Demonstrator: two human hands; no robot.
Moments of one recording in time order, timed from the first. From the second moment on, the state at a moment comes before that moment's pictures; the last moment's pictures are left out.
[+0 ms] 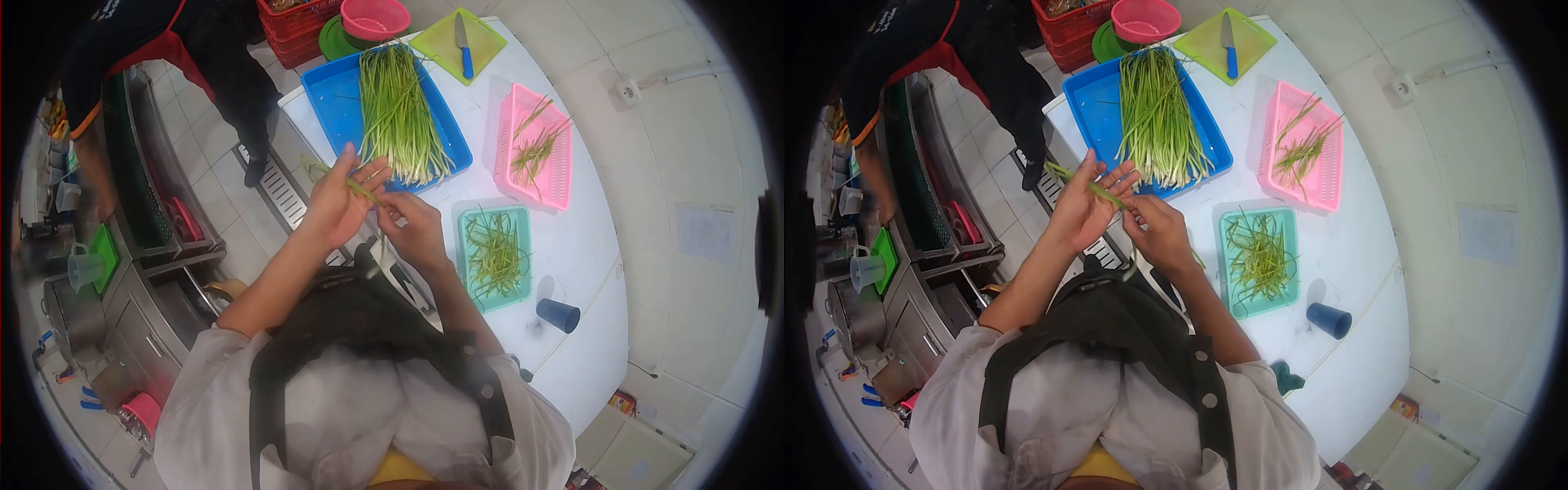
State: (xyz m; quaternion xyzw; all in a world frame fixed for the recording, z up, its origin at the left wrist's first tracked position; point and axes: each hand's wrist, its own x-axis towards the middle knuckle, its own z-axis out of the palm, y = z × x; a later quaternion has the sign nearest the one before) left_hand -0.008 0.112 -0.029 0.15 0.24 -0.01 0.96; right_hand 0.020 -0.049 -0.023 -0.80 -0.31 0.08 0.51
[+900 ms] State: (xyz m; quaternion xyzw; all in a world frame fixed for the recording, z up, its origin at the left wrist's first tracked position) left_hand -0.031 0.085 -0.052 0.71 0.12 0.04 0.70; right_hand 0.029 -0.065 -0.026 -0.87 -0.21 -0.08 0.44
